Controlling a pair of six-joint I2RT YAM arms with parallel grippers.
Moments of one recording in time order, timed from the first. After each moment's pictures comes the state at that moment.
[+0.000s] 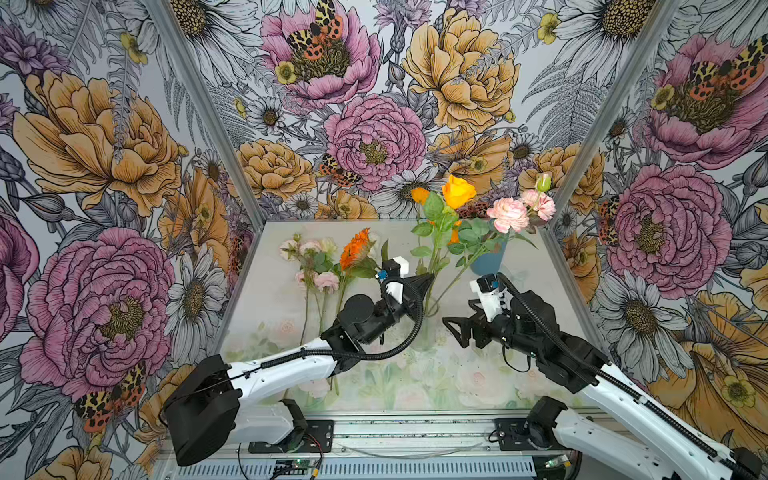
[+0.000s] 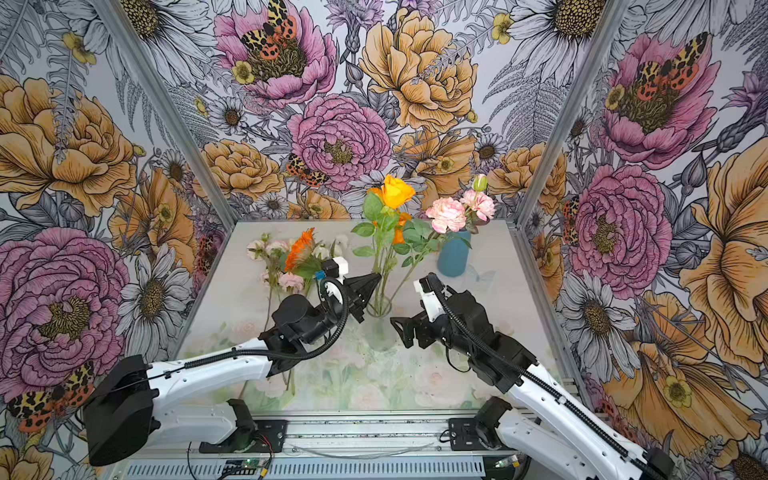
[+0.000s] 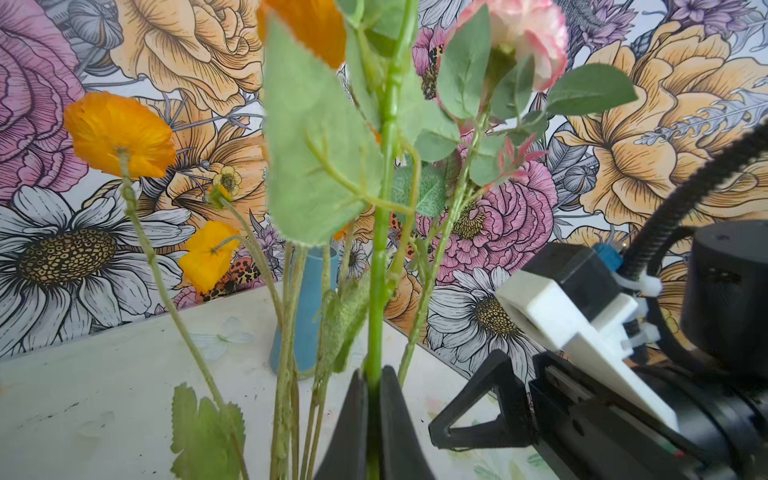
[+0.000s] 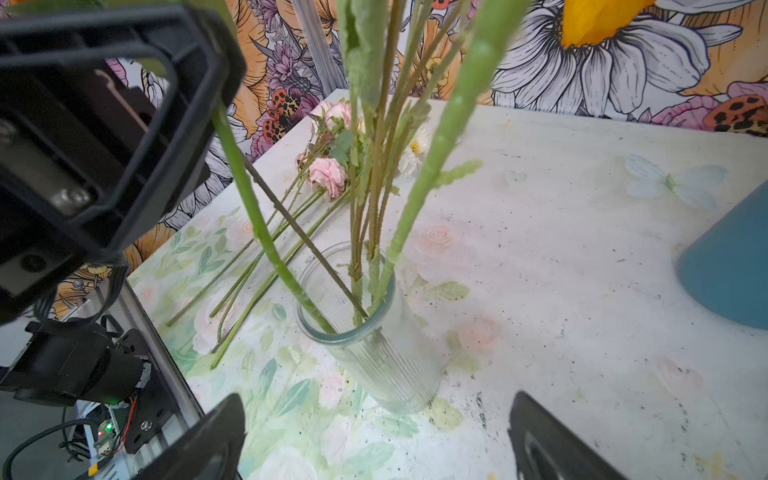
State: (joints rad) left arm -0.95 1.25 0.68 0.75 -0.04 -0.26; right arm 0.69 0.76 0.75 -0.46 -0.12 0.24
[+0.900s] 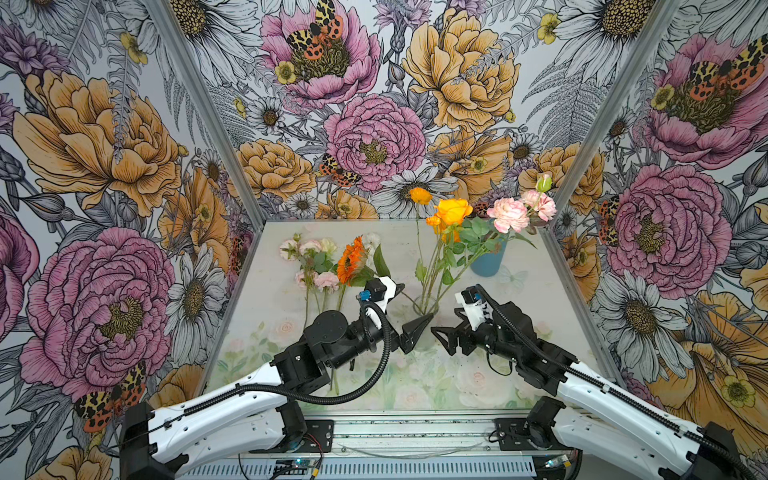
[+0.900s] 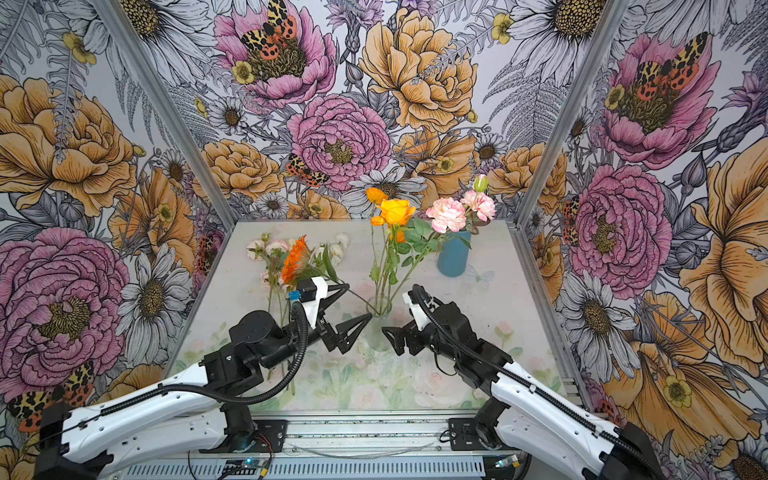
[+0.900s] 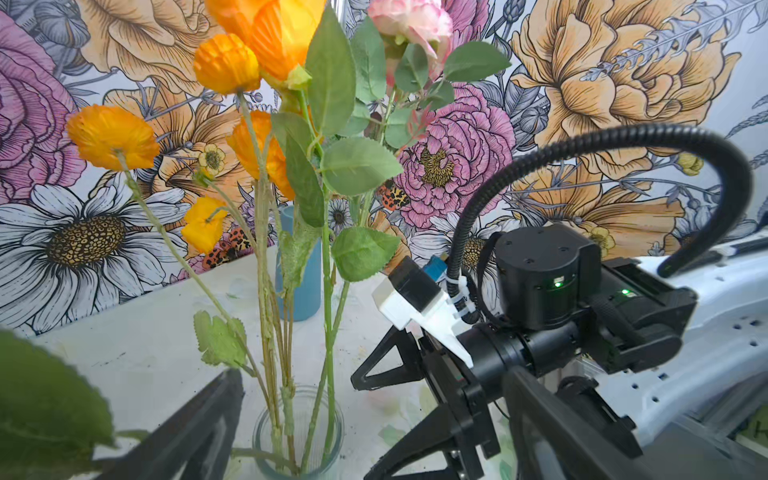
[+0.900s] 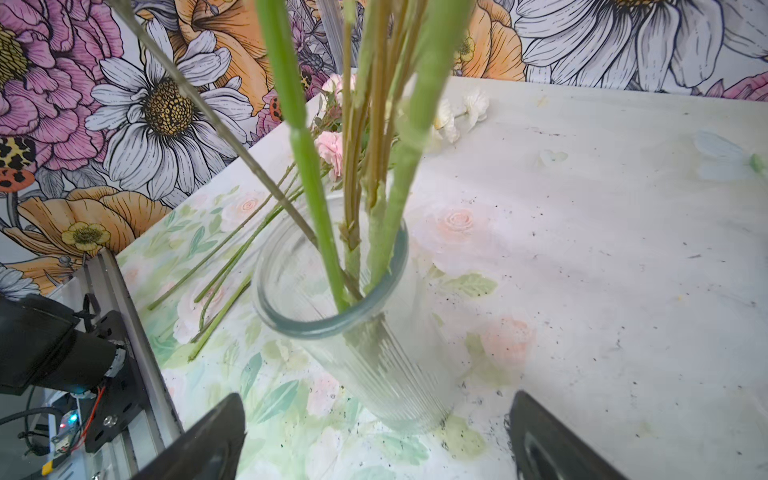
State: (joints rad) left arm -1.06 0.83 0.74 0.09 -0.06 -0.17; right arm 0.74 0.84 0.49 -0.10 -0.13 0.22
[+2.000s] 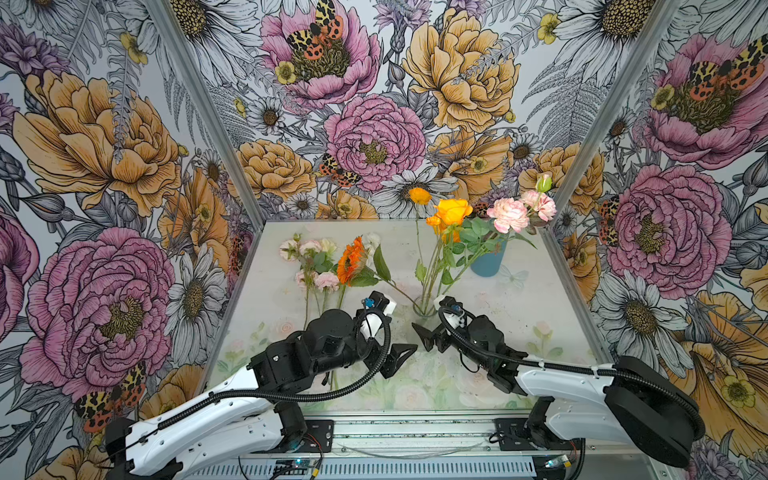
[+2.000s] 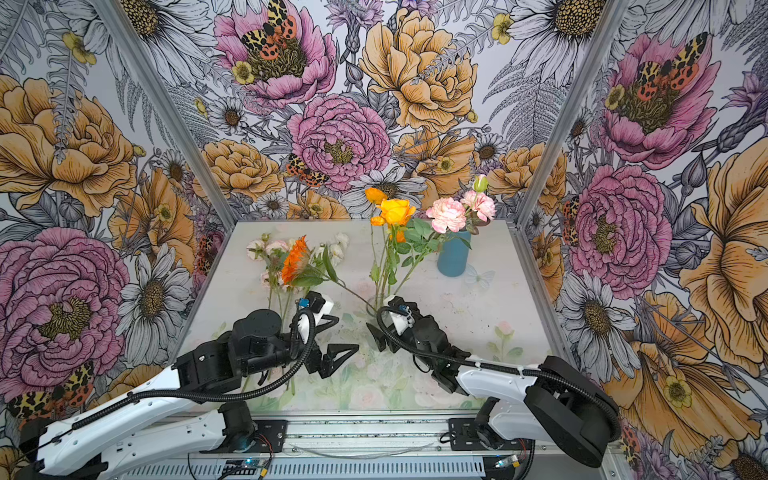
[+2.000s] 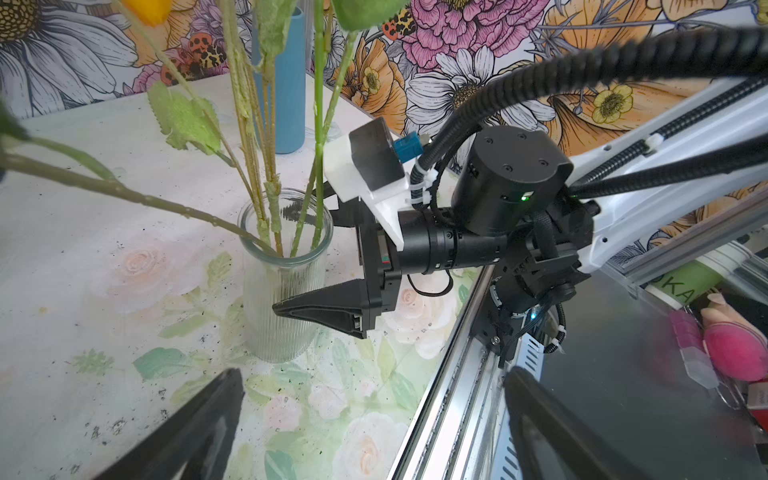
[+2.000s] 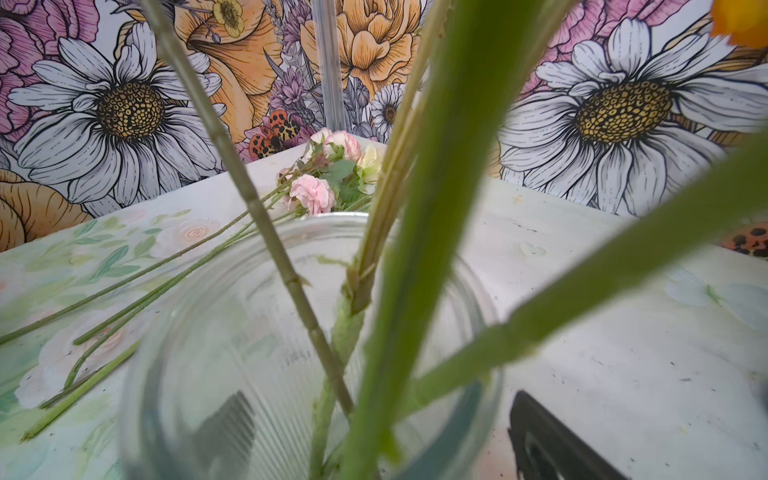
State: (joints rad) left arm -1.03 0.78 0.82 -0.42 0.05 -0.29; right arm 0.83 1.25 0.34 0.68 0.08 0.05
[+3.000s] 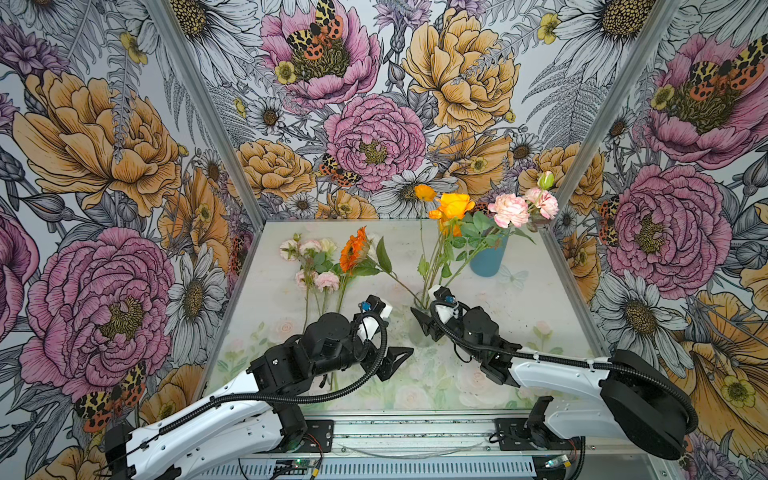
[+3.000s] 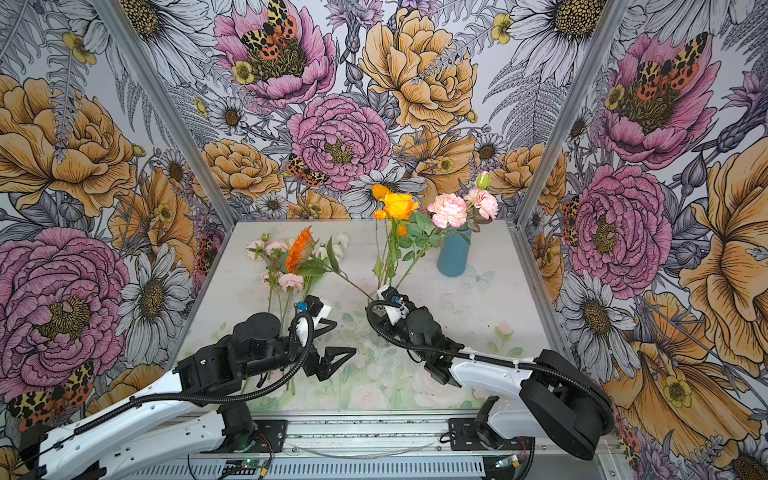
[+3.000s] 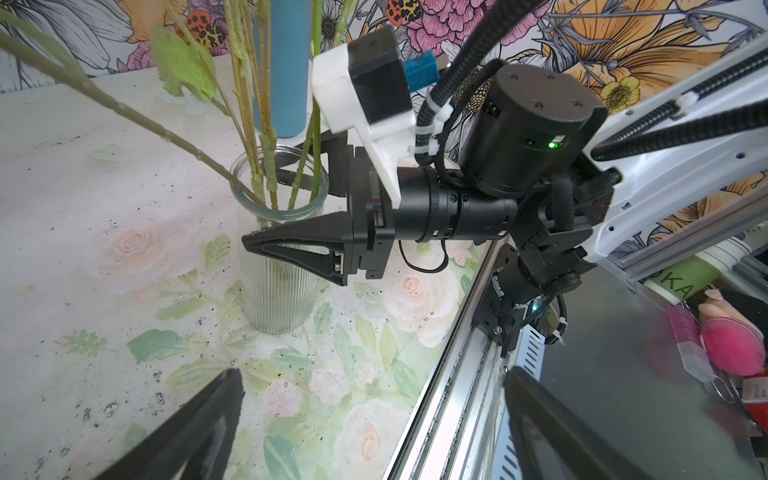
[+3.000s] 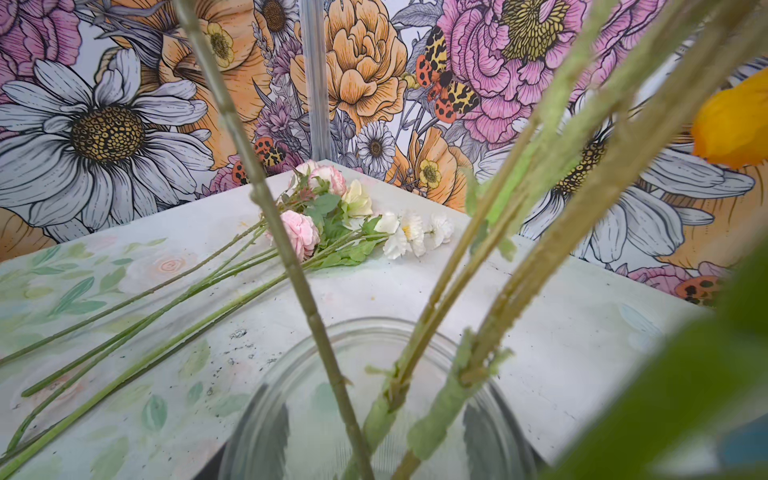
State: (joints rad) left arm -1.00 0.74 0.74 -0.40 0.08 -0.30; right arm 0.82 1.29 0.47 0.63 0.14 -0.02
